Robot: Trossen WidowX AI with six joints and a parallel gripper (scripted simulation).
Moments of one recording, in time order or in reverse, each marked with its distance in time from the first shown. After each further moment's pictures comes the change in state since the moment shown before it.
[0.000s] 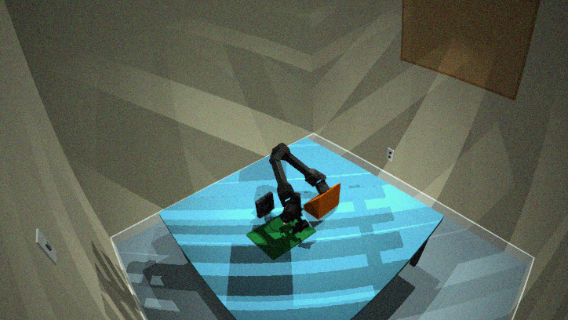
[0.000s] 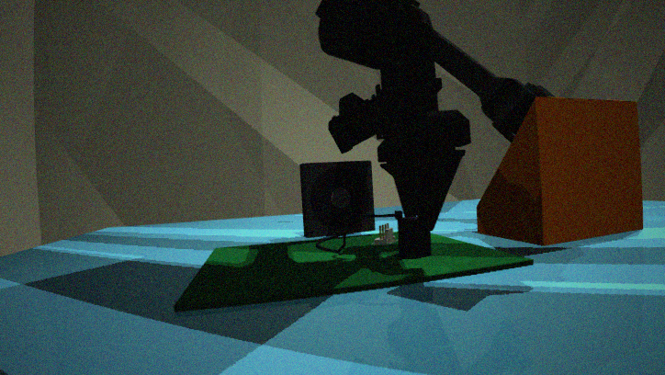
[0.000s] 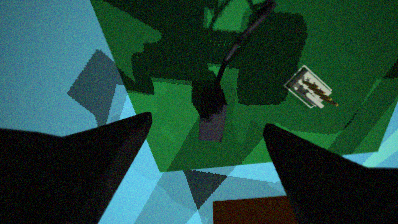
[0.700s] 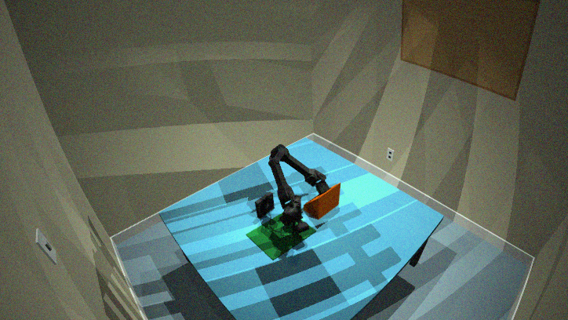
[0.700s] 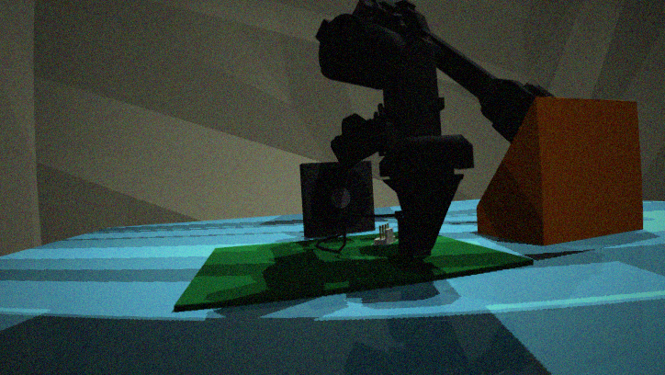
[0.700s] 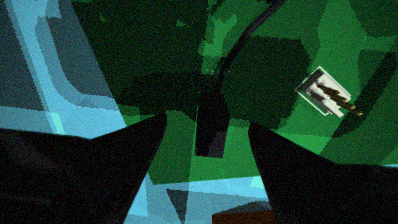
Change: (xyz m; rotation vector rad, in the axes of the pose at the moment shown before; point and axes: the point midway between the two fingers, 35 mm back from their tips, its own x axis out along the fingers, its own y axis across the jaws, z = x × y) arm 0.019 -0.002 -0.002 -0.002 0.001 -0.005
